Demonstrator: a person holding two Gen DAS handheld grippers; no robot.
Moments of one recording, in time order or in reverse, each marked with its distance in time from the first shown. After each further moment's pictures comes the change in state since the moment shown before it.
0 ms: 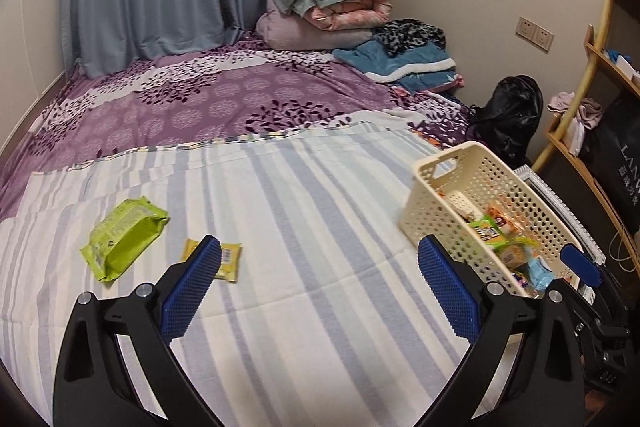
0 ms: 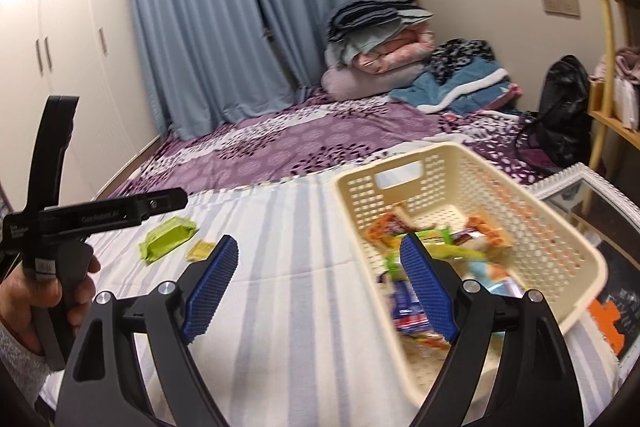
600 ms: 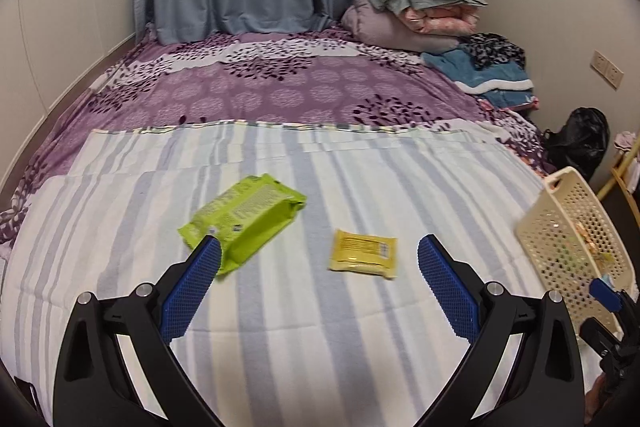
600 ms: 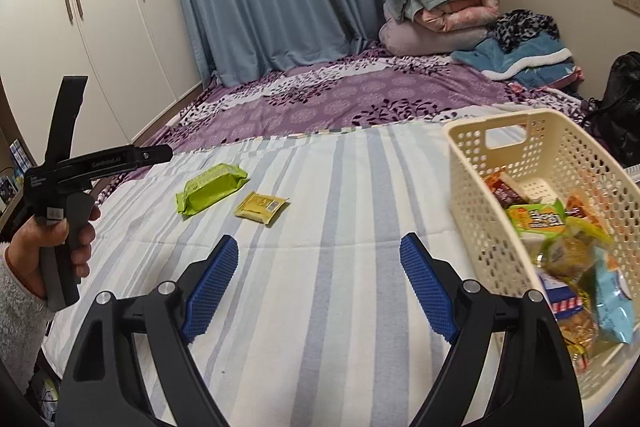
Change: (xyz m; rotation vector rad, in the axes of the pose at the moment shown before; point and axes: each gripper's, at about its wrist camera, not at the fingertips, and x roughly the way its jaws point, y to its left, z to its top) left arm 0.005 0.158 -0.014 -0.138 0.025 0.186; right arm 0.065 0.072 -0.021 -0.080 0.179 0.139
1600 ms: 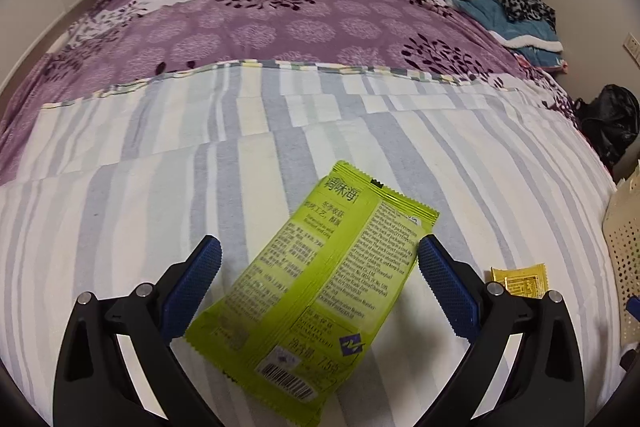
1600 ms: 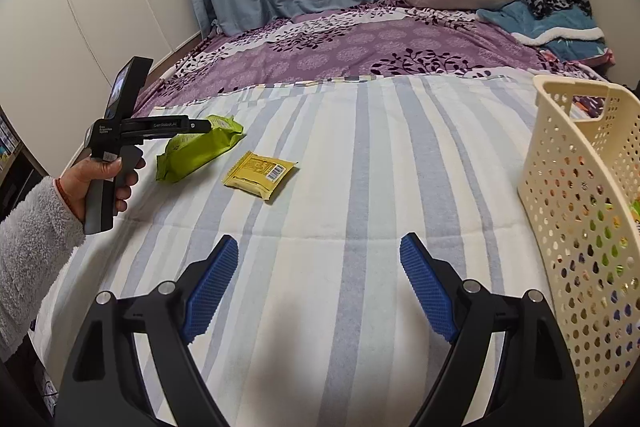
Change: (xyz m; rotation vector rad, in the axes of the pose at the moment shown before) left arm 0.191 0.090 0.028 0.036 0.229 -0.068; right arm 0.101 0.018 0.002 -0.027 0.180 0.008
